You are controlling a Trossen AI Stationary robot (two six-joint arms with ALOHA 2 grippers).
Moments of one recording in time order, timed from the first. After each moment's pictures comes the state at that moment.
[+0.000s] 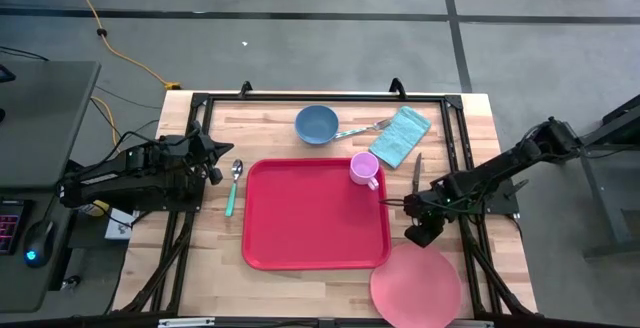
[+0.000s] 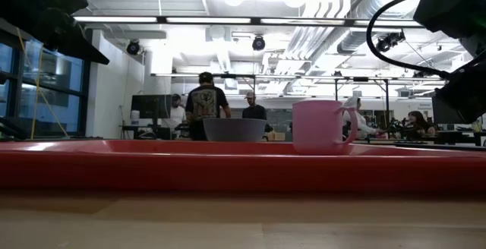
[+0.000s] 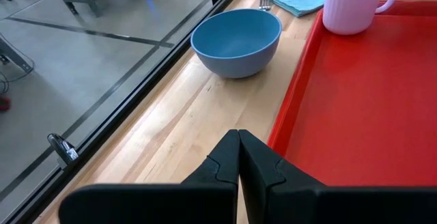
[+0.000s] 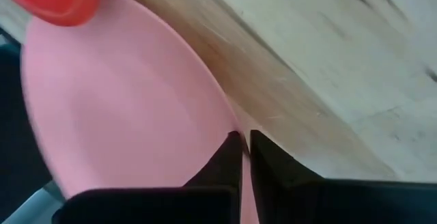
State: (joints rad) left arm 0.20 0.17 0.41 -0.69 -0.36 0.06; right arm 0.33 1.17 0.36 -0.33 -0.59 1.34
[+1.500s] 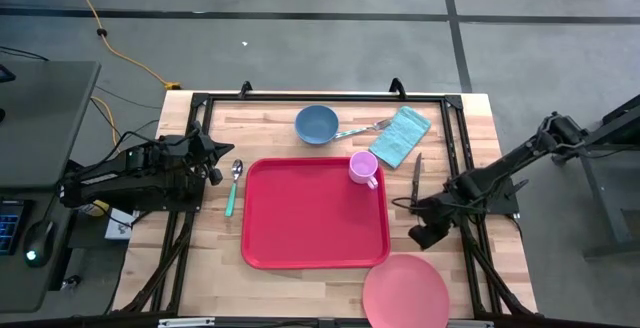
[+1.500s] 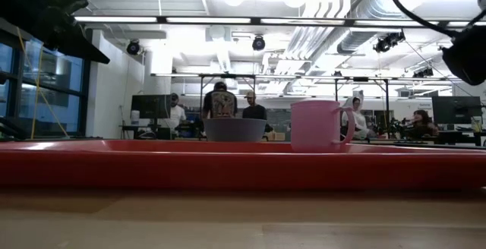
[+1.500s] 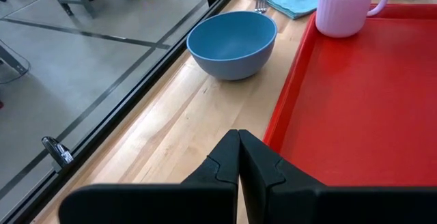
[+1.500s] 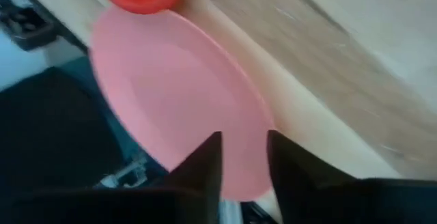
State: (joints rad) left arm 0.20 0.17 0.41 -0.68 -0.35 0.05; right arm 0.48 0.99 0.44 -0.40 -0.42 1.58
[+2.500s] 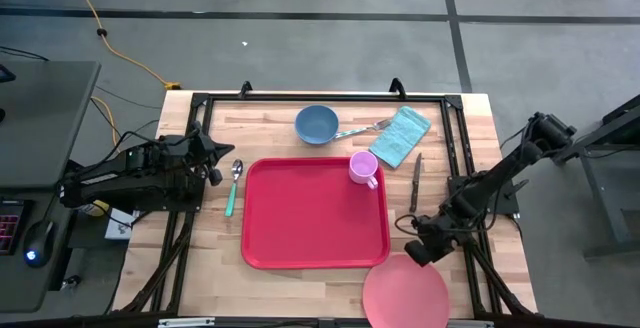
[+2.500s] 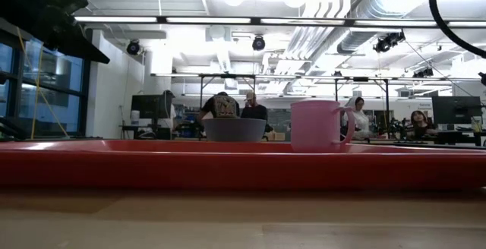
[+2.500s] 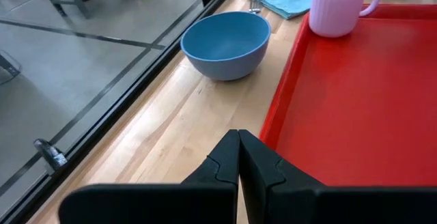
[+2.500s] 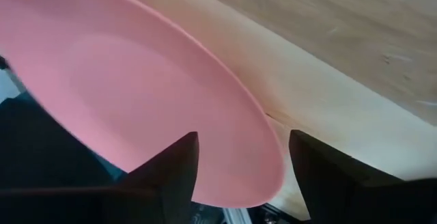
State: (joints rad) left arm 0.20 0.17 0.41 -0.68 -0.33 0.06; right arm 0.67 1.21 0.44 -0.24 -0.38 1.91
